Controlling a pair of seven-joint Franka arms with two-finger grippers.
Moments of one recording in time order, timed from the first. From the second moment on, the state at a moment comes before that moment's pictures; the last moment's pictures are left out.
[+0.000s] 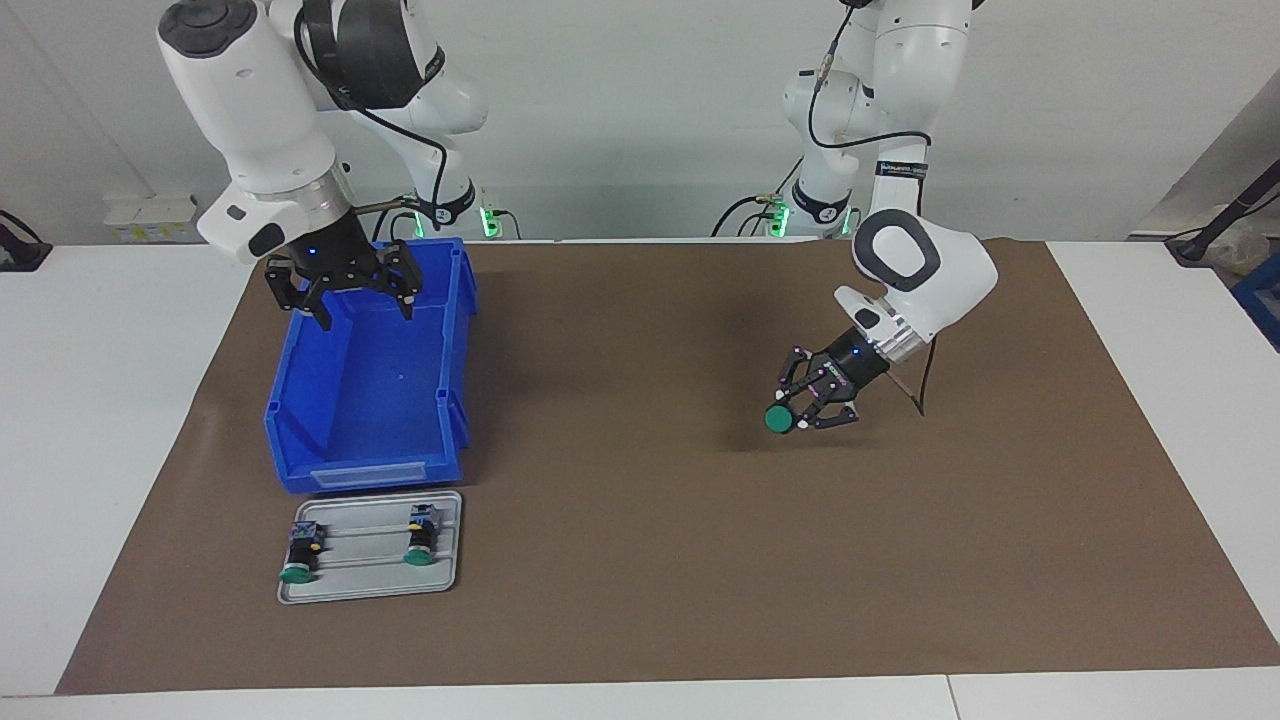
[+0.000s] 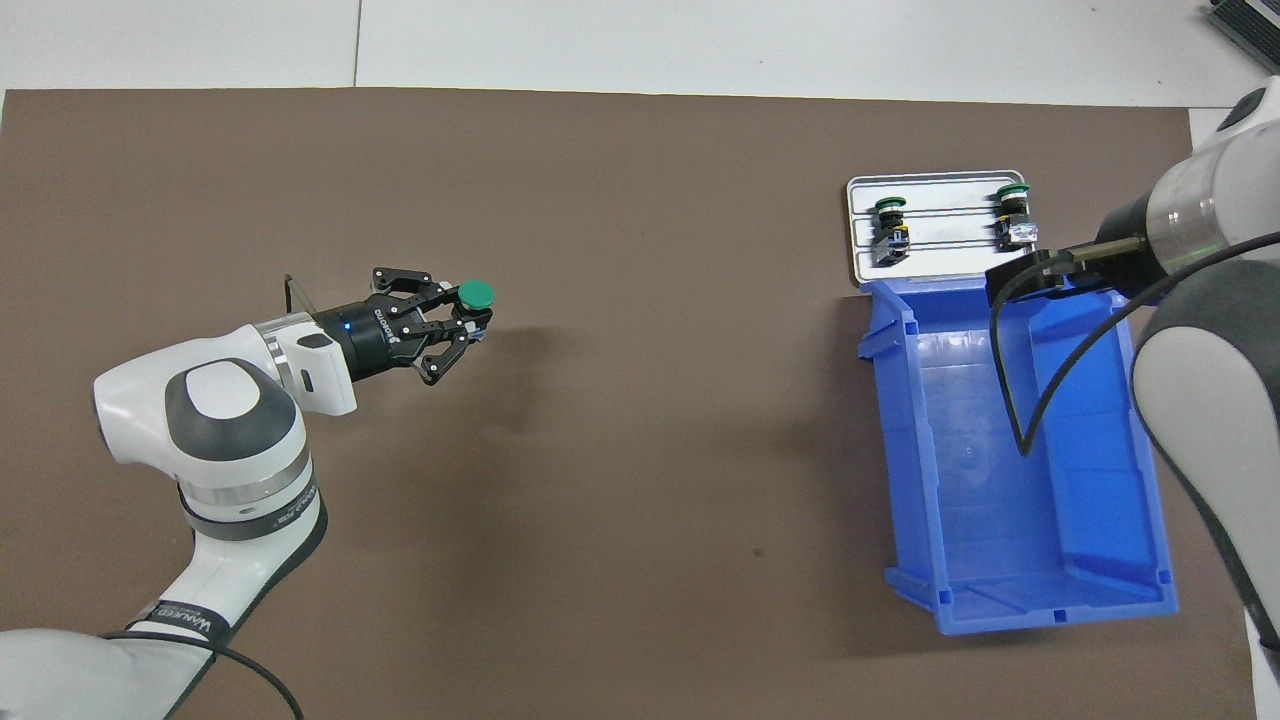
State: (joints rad) left arm -0.35 0.17 0.09 -2.18 -1.63 2.42 2.09; right arm -0.06 0.08 0.16 -1.57 0.00 1.69 -0.02
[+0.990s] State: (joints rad) left arm -0.35 0.26 0.09 -2.37 -2.11 2.11 2.72; right arm -0.06 0.08 0.16 -1.57 0.00 1.69 -0.02
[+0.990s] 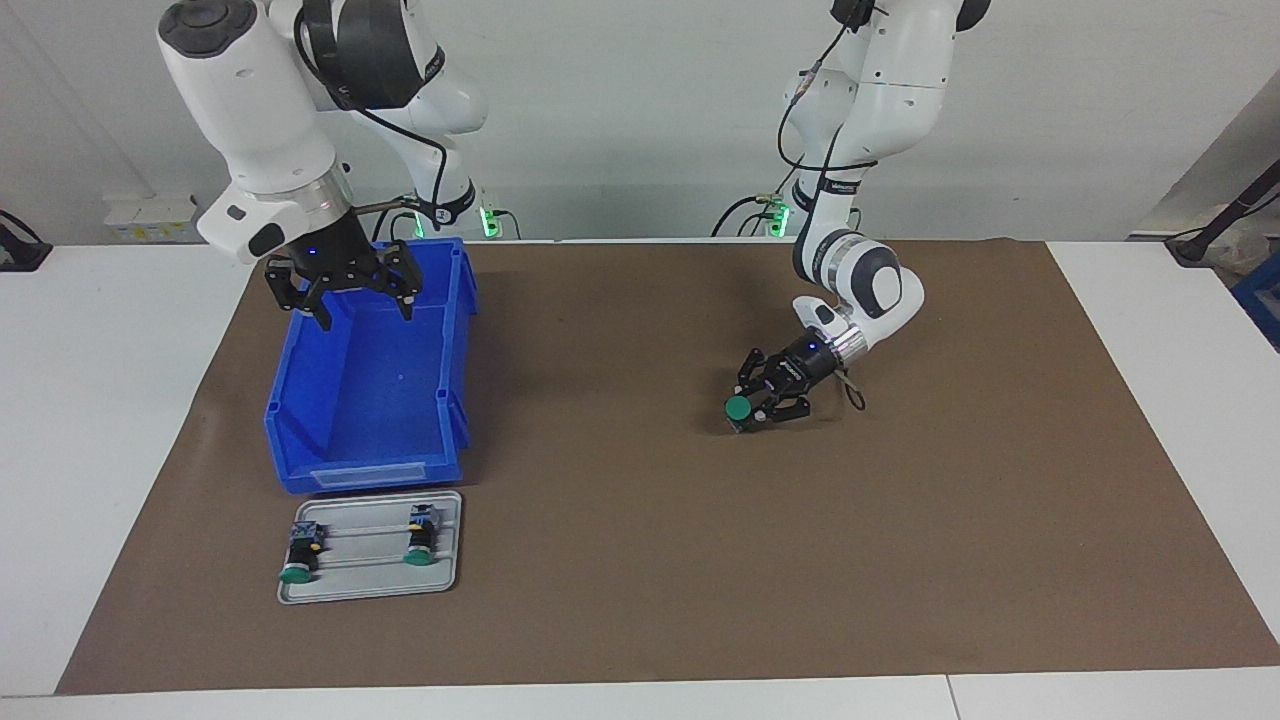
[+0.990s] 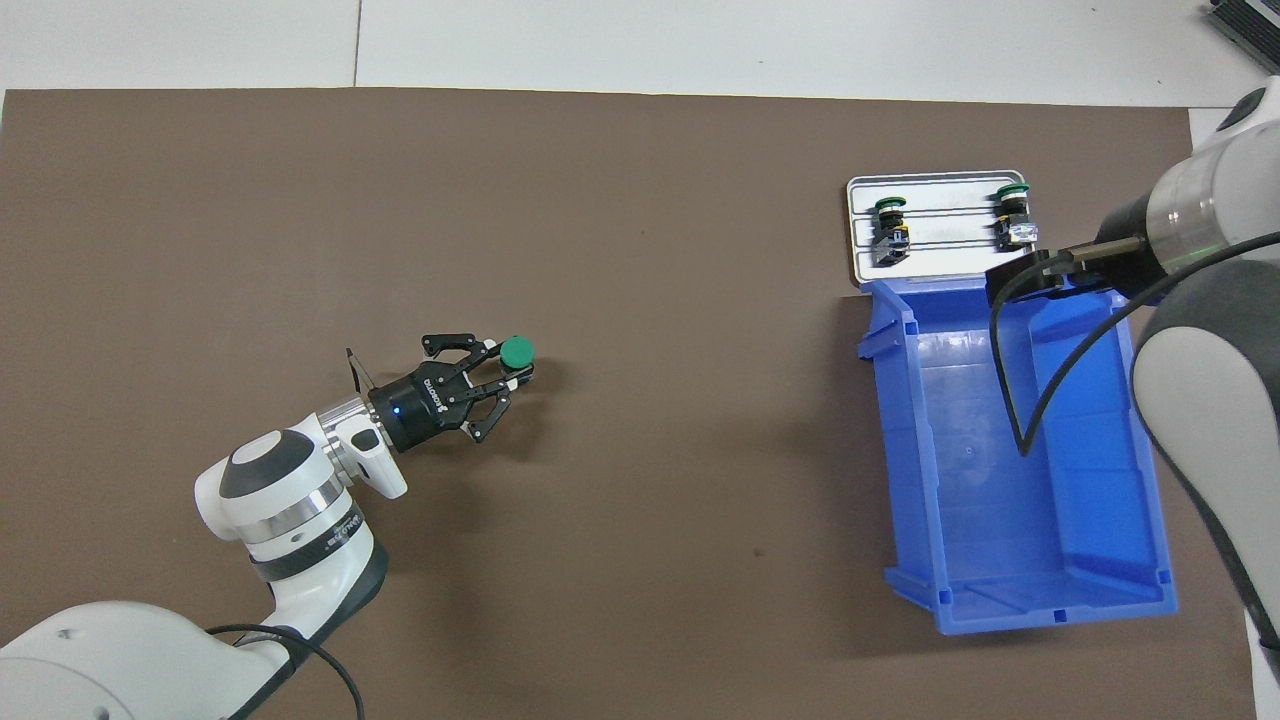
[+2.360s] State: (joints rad) left arm -0.26 0.22 0.11 -2.43 -2.01 2.08 2.69; right arm -0.06 0.08 0.16 -1.57 0.00 1.69 -0.02
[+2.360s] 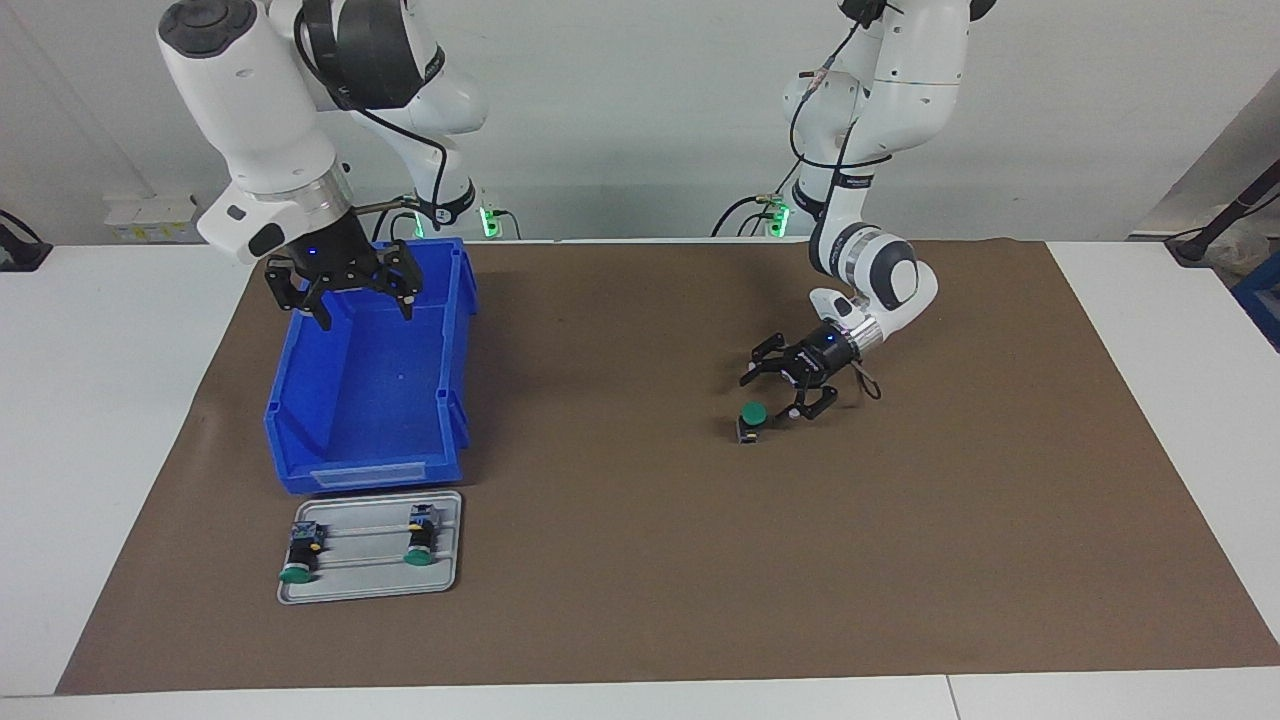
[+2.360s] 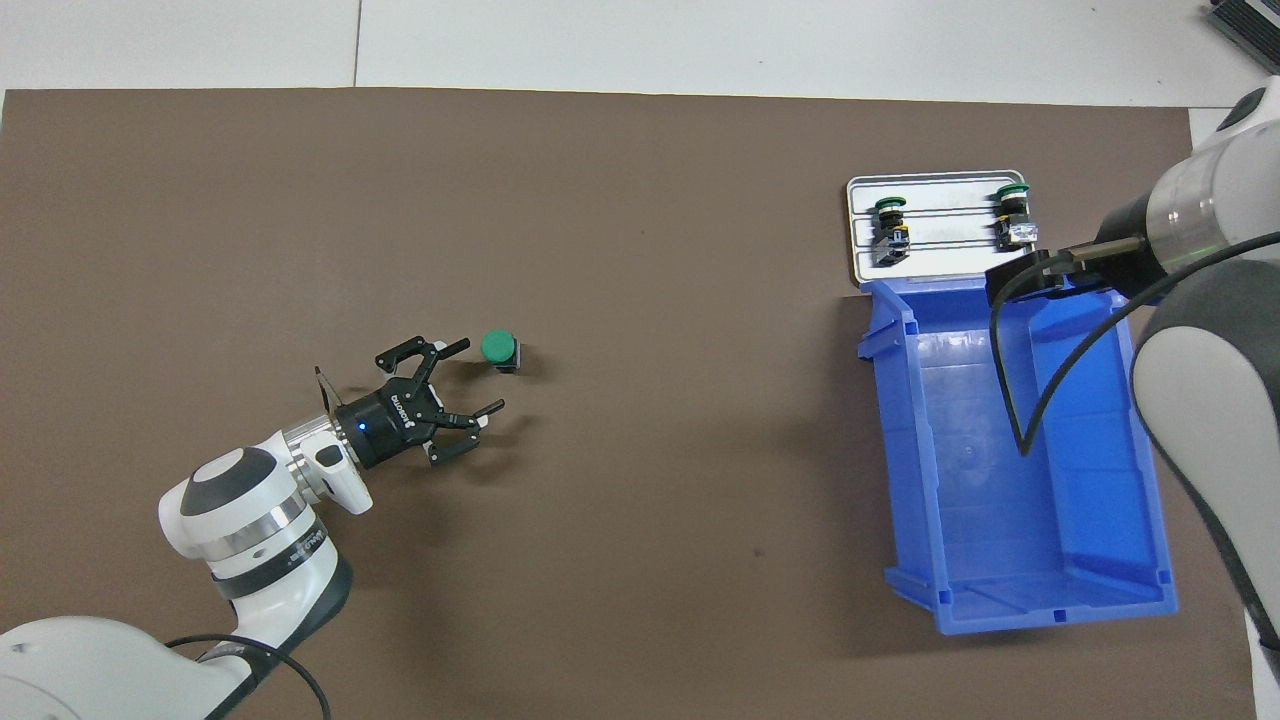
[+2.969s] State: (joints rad) left arm -0.02 0.22 0.11 -2.33 -1.51 2.08 2.35; right arm -0.06 0.08 0.16 -1.57 0.00 1.69 -0.02
